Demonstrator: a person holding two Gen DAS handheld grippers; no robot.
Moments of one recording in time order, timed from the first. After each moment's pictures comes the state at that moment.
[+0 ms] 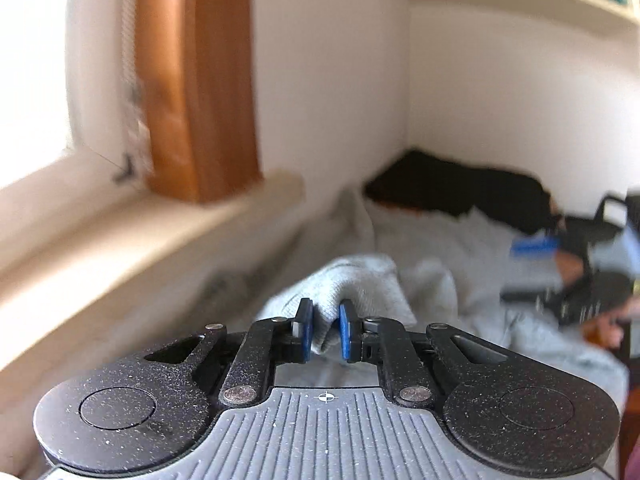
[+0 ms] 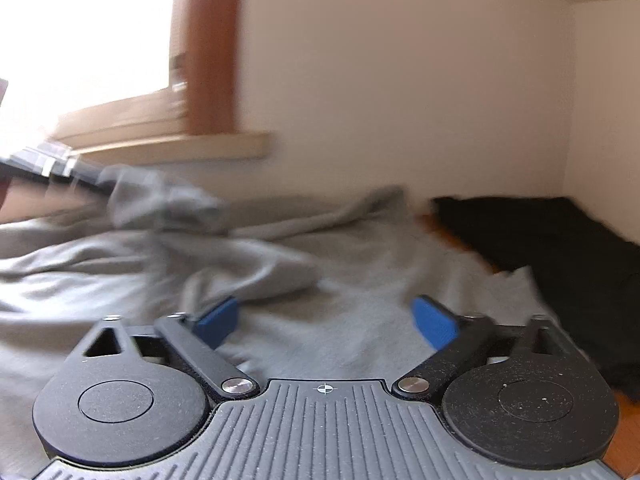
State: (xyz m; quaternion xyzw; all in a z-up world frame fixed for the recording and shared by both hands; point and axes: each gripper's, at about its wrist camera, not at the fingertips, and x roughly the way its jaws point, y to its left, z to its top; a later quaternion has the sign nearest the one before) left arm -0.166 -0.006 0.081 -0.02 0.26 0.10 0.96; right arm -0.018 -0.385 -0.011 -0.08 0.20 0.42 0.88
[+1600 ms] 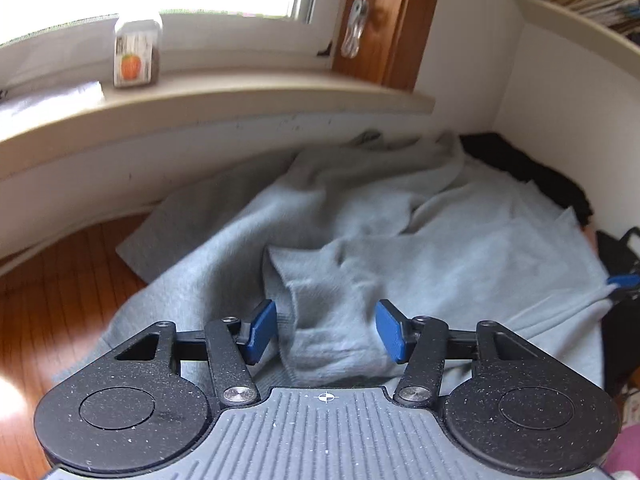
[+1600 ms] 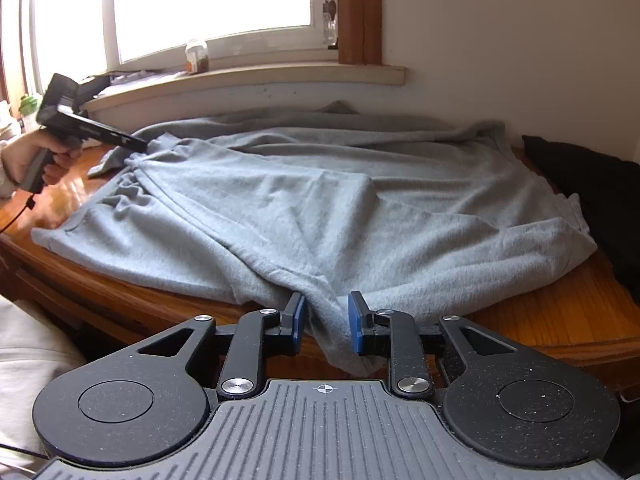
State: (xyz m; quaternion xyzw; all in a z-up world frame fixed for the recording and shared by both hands) left arm -0.358 0.016 0.027 -0.15 0.31 0.20 0.92; right arm -0.124 -0.463 -0.001 -0.16 0.27 0.52 0.79
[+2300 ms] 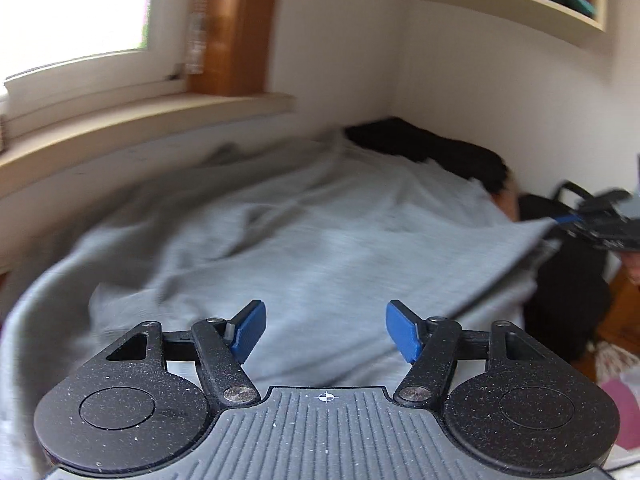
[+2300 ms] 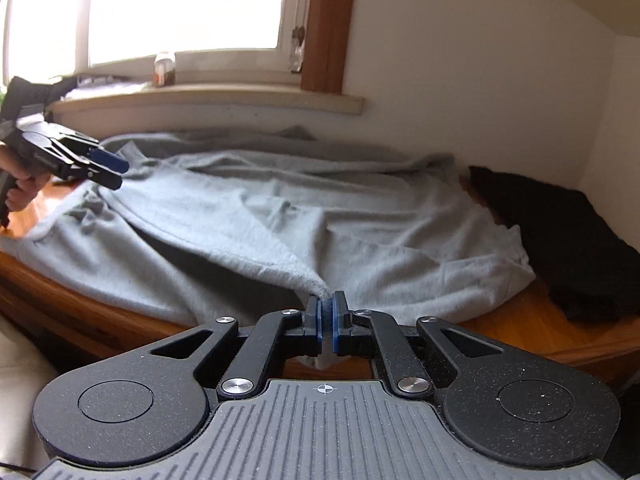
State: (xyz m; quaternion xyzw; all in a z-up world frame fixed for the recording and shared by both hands) left arm -0.304 -0.089 0.028 -0.08 0.29 0.07 0.95; right arm -0.136 -0.469 0.029 -0.18 0.22 0.45 0.84
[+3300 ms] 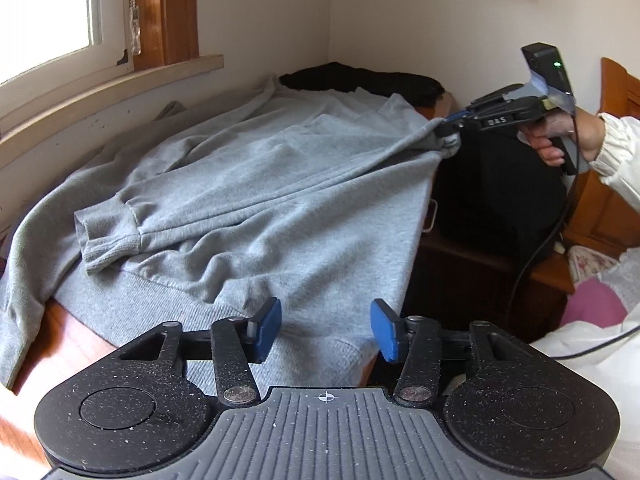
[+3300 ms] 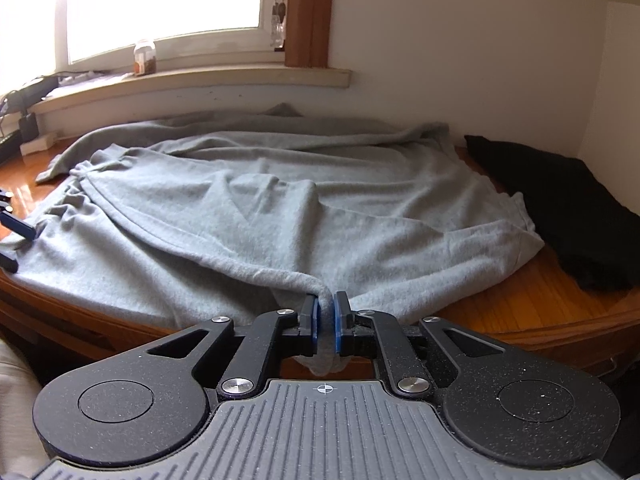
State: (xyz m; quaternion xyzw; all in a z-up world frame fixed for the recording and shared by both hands) left arm -0.396 -0.165 0.008 -0.01 0.35 0.02 0.94; right arm -0.124 -0.461 0.008 -0.17 0.26 0.44 0.84
